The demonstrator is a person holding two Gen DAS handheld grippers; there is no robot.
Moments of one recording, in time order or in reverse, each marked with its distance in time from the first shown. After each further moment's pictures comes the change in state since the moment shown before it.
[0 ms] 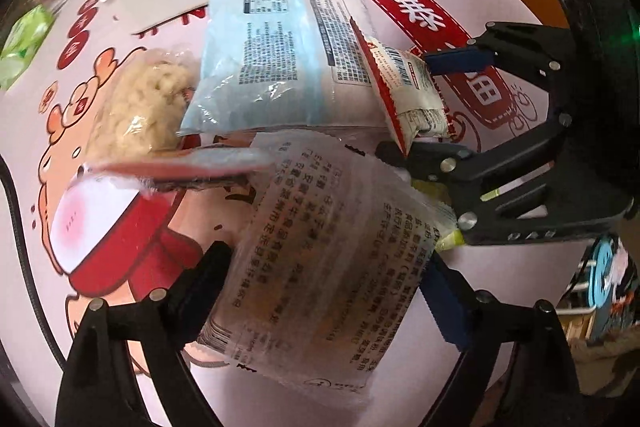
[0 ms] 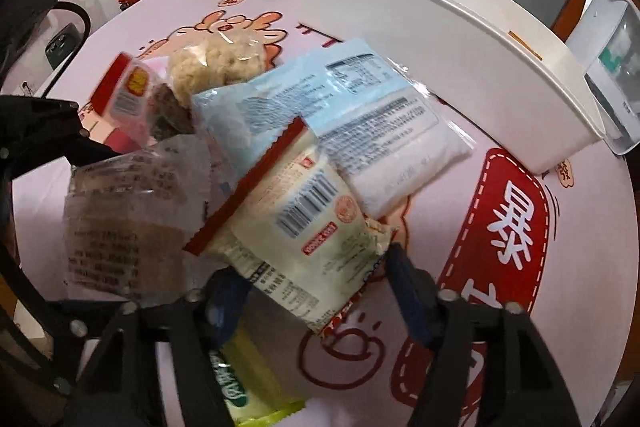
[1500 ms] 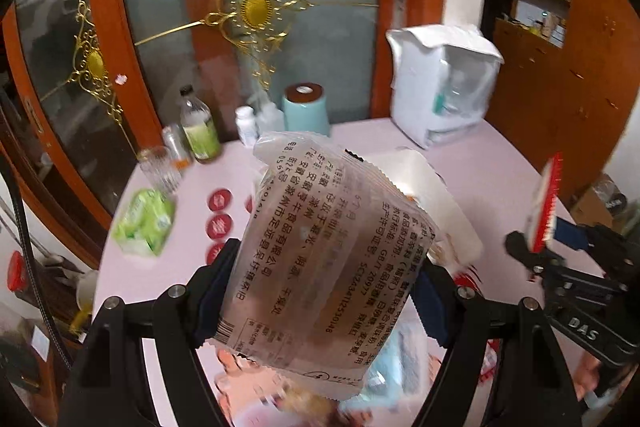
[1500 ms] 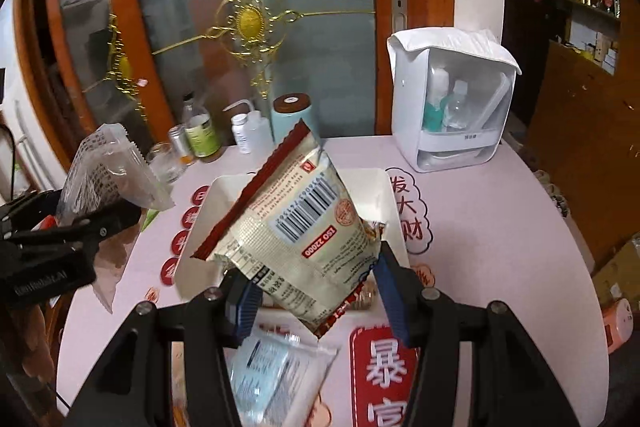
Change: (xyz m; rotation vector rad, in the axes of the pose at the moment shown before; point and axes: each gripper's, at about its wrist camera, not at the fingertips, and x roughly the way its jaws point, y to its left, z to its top) left arm -0.222 0.068 0.198 -0.102 -0.501 0.232; right arm -0.158 -0.125 0.143 0.623 -0.353 -0.275
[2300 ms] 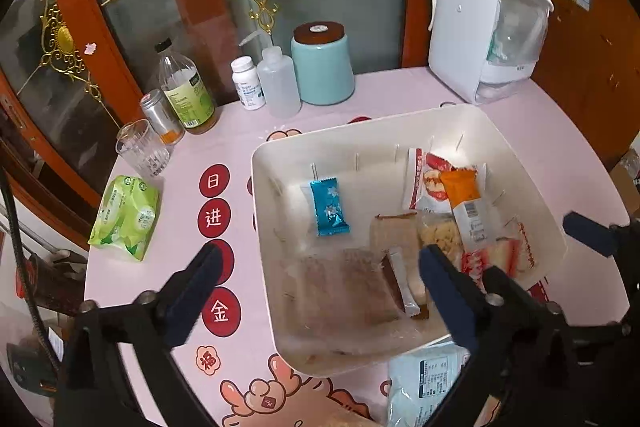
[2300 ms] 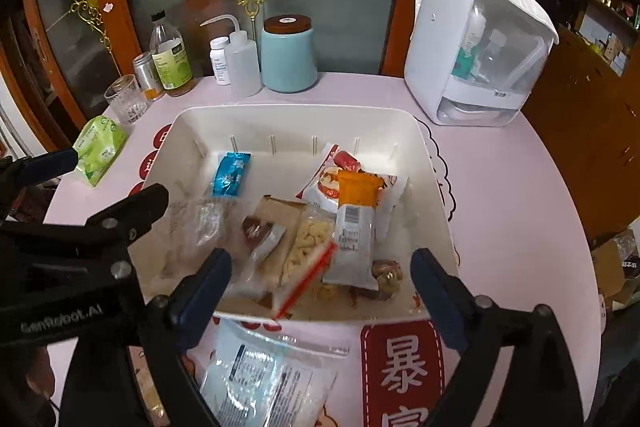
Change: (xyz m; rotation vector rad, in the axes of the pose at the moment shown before) left arm 0.137 0.010 0.001 0.037 0.156 0.053; right arm 0.081 0.030 -0.021 -0.060 0.194 -0.070
